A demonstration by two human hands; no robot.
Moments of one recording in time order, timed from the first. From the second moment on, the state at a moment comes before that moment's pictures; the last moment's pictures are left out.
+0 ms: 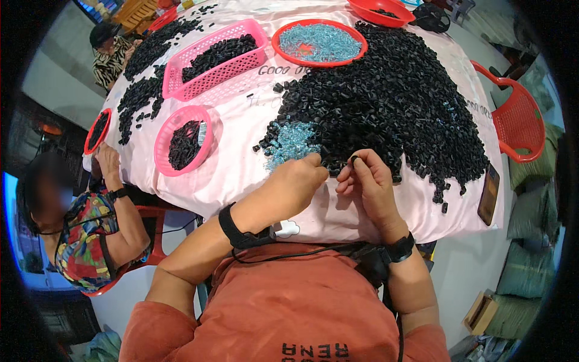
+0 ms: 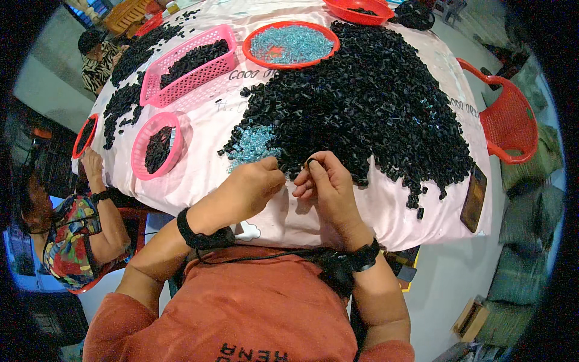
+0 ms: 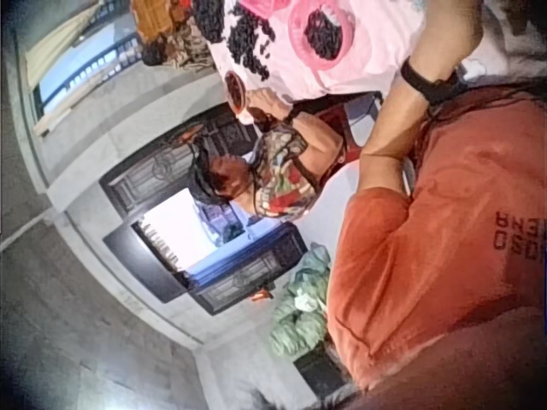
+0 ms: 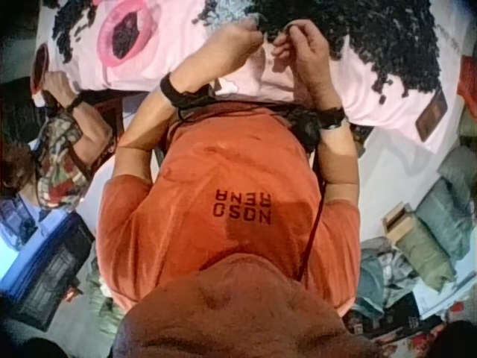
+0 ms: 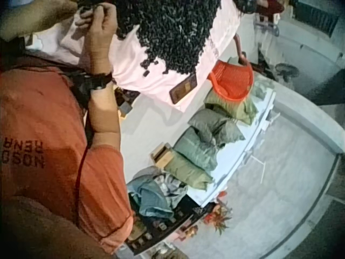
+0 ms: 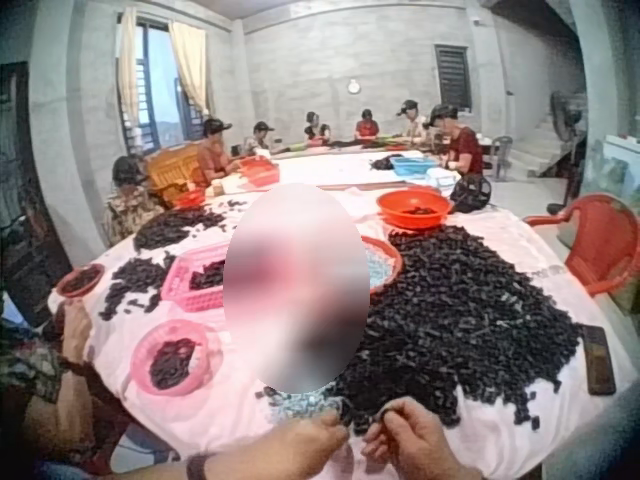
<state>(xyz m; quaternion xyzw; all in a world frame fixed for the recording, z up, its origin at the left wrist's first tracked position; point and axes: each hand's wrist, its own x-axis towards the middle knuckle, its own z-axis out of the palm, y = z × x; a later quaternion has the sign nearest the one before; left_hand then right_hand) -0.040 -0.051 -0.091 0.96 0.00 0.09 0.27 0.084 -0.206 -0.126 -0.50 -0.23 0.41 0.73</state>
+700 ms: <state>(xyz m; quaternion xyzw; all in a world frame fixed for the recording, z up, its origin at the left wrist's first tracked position) -0.037 -0.031 -0.082 0.76 0.15 0.05 0.63 0.072 -0.202 -0.128 -0.61 -0.25 0.28 0.70</state>
